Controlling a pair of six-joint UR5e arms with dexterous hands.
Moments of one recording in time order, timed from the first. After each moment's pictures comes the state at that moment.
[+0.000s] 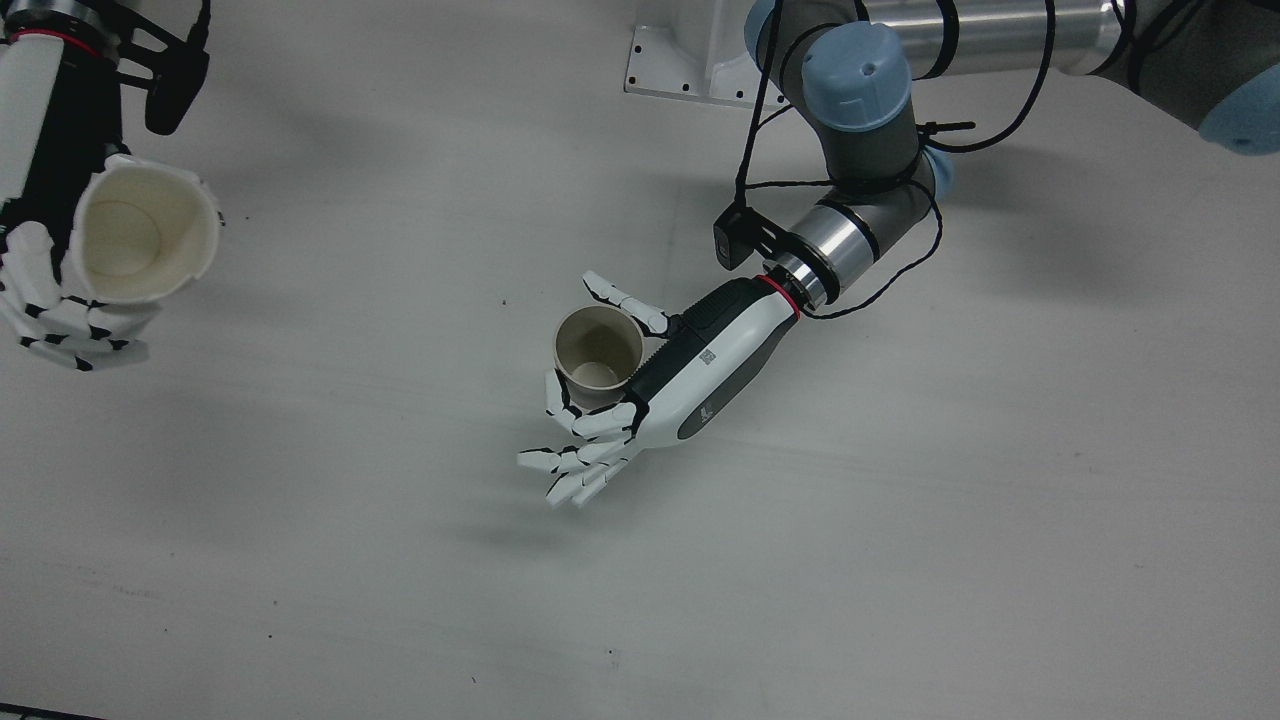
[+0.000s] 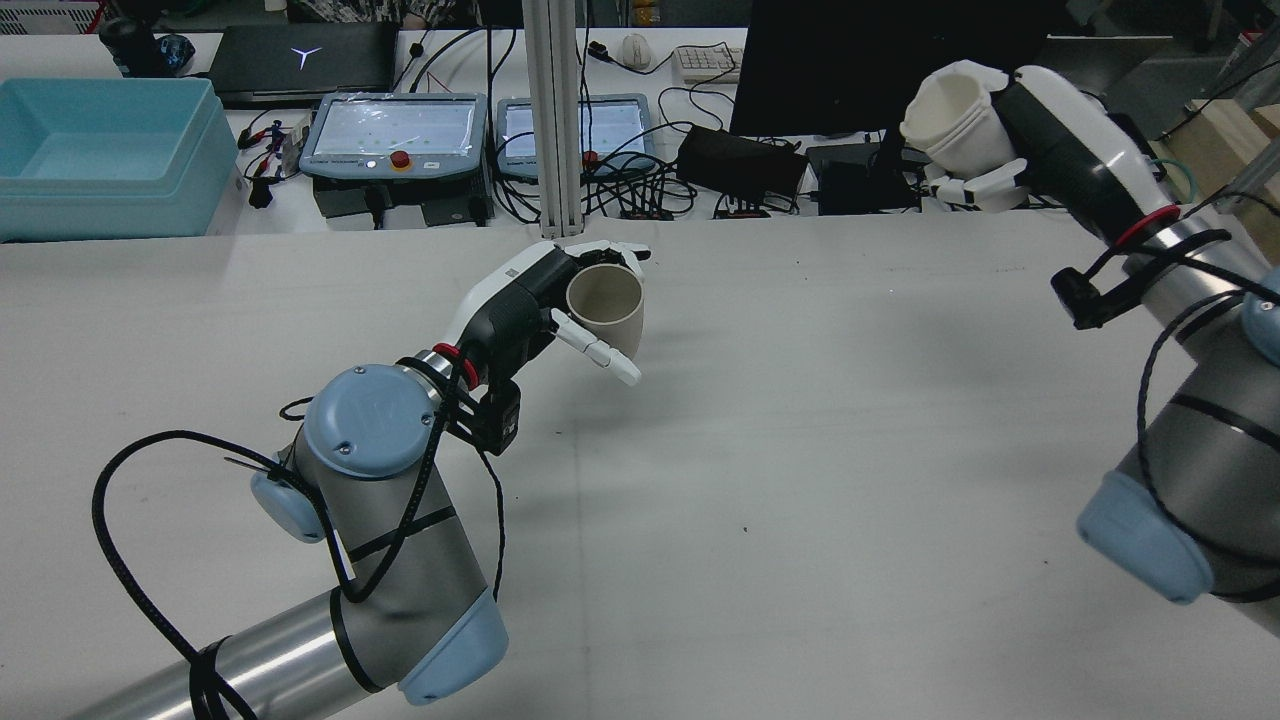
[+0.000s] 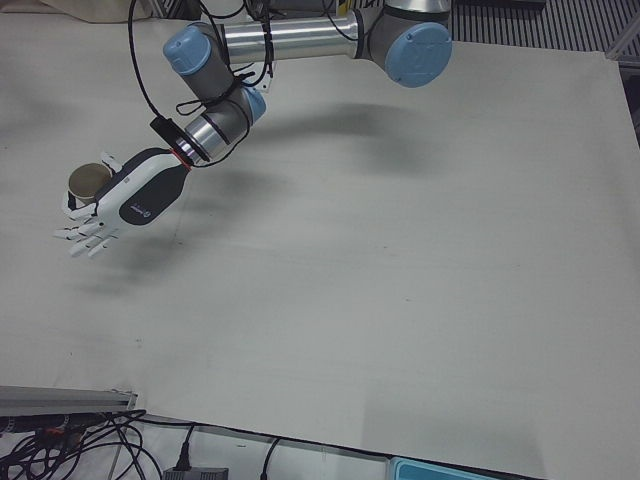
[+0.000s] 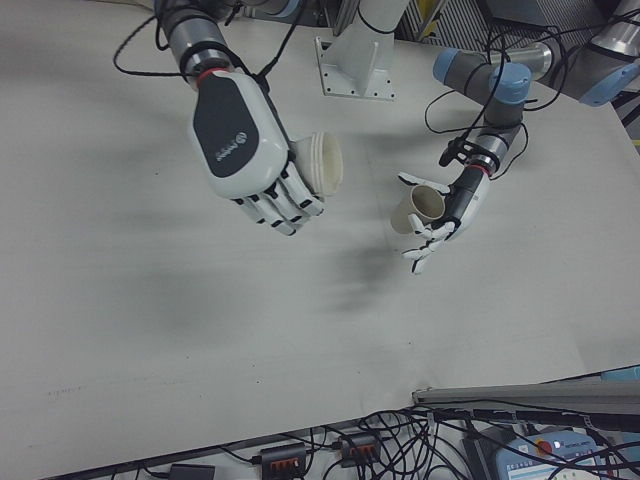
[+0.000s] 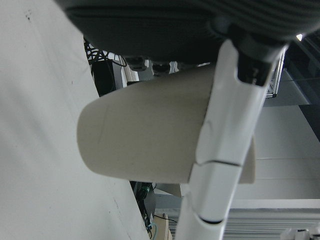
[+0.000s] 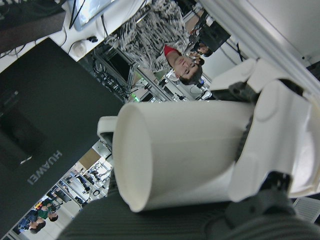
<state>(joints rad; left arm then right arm) -0.58 -2.45 -1.51 0.47 1.20 0.34 1.01 -1.28 2.11 -3.71 -1.17 -0.86</state>
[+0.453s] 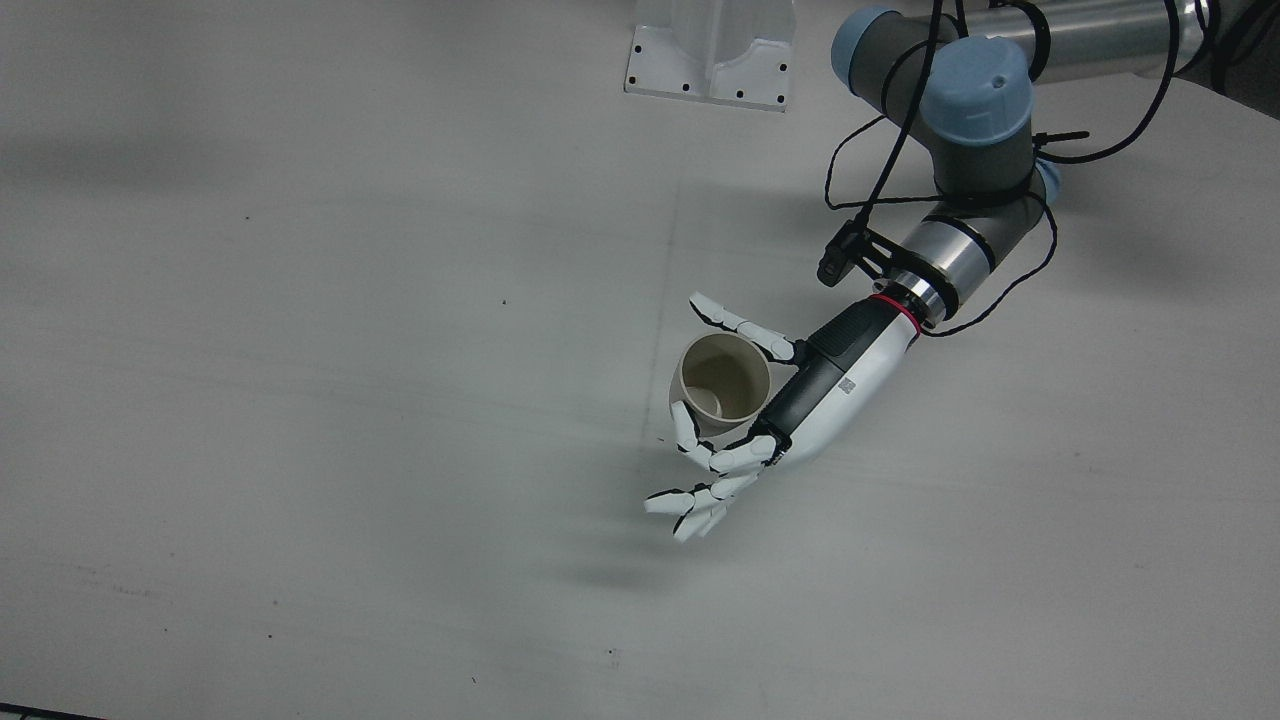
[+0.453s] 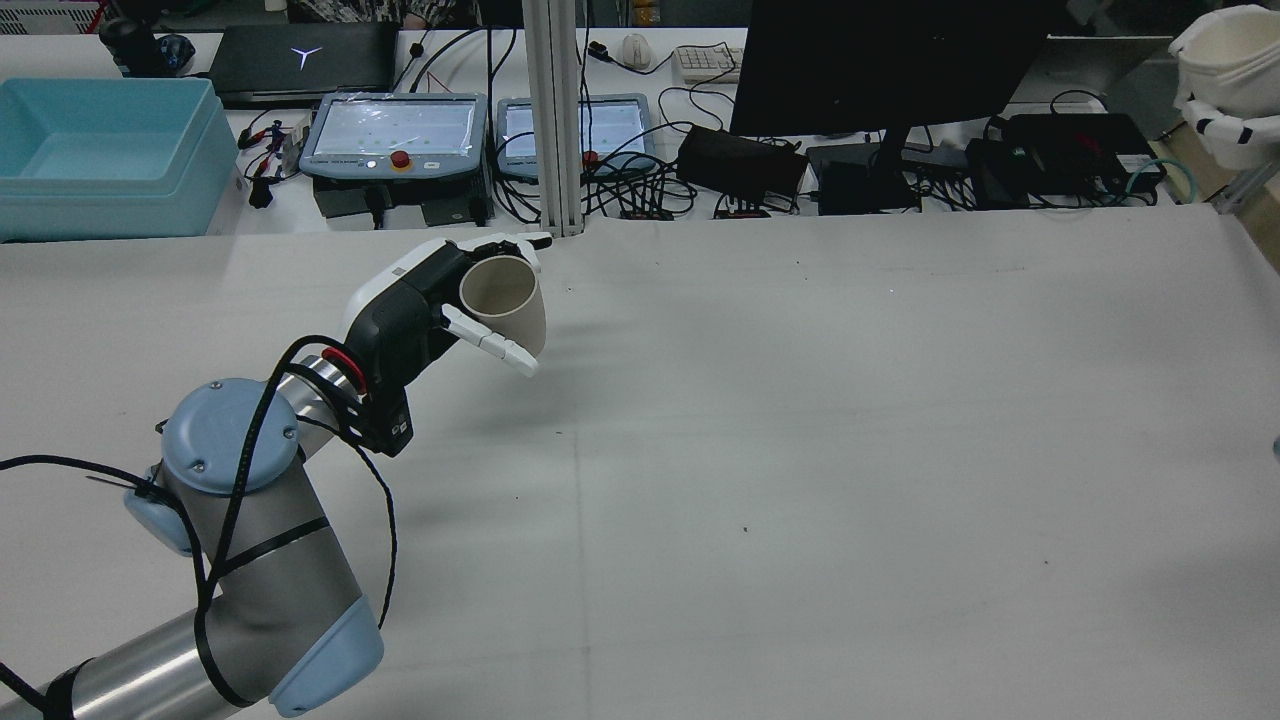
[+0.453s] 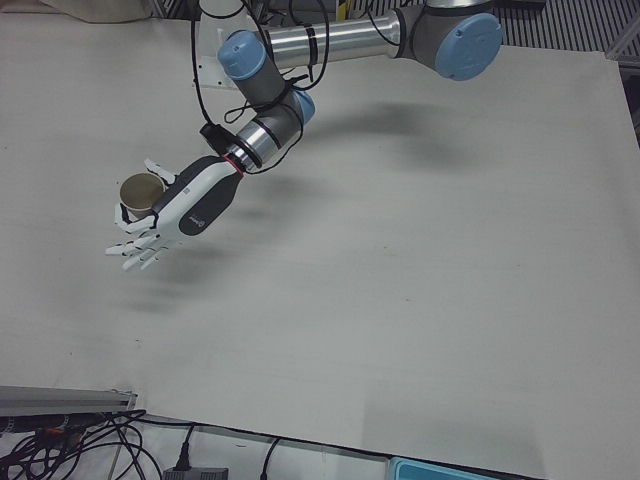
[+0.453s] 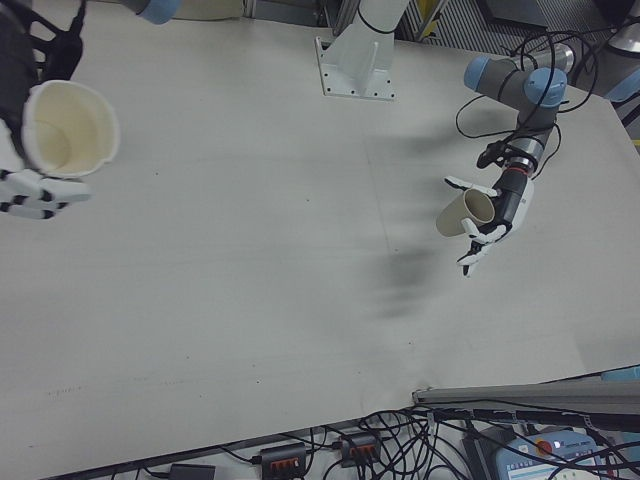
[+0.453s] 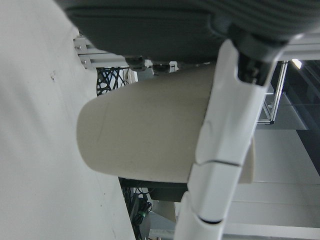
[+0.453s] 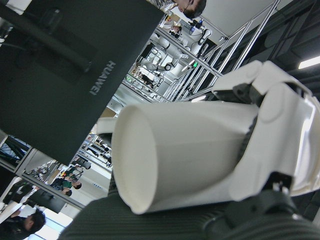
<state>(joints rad) -0.64 -2.25 -1.66 0.45 1.20 0.25 1.36 -1.55 1.93 -3.29 -1.34 -0.61</state>
